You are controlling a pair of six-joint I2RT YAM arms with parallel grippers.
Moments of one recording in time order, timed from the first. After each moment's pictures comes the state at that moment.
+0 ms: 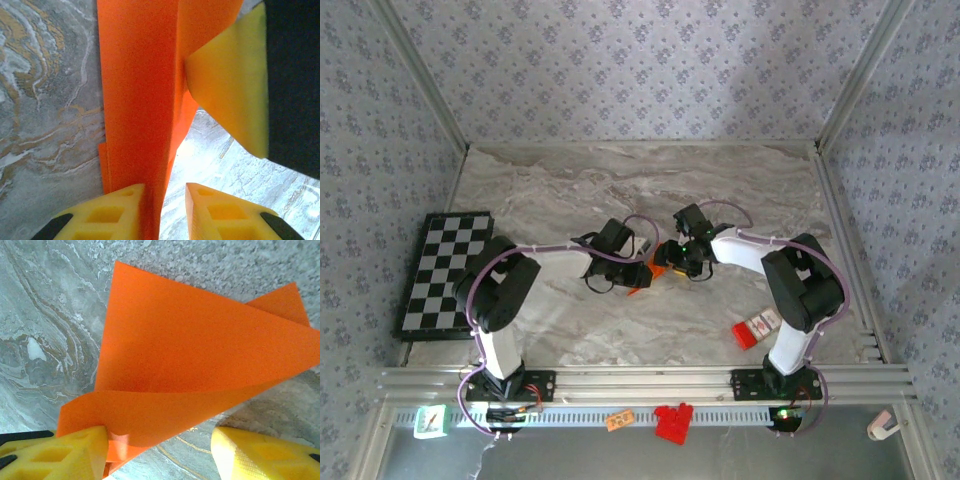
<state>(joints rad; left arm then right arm) -0.73 1.80 0.95 -0.18 0.46 -0.46 0.55 1.76 0.98 -0.35 -0.28 0.73</state>
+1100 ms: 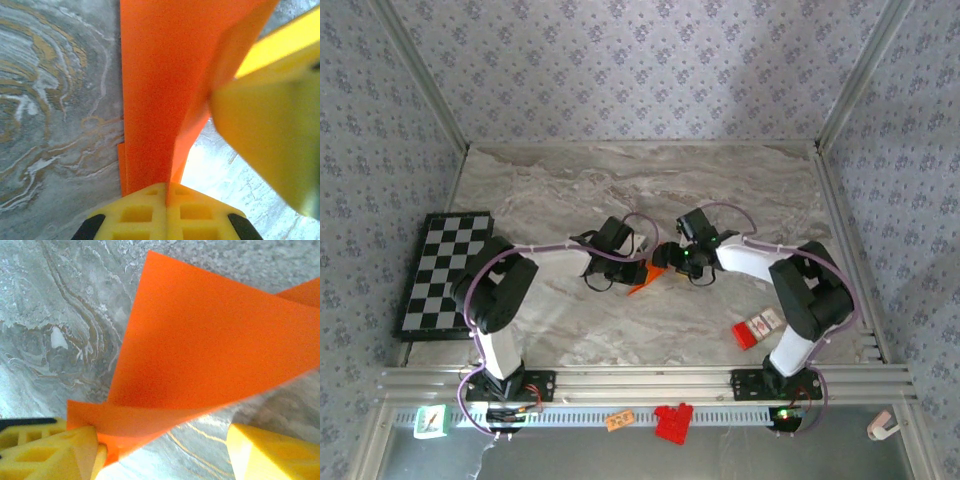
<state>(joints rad) -0.72 1.79 0.96 -0.19 0.40 -0.42 0.55 1.66 0.88 -0.25 -0.29 0.73</state>
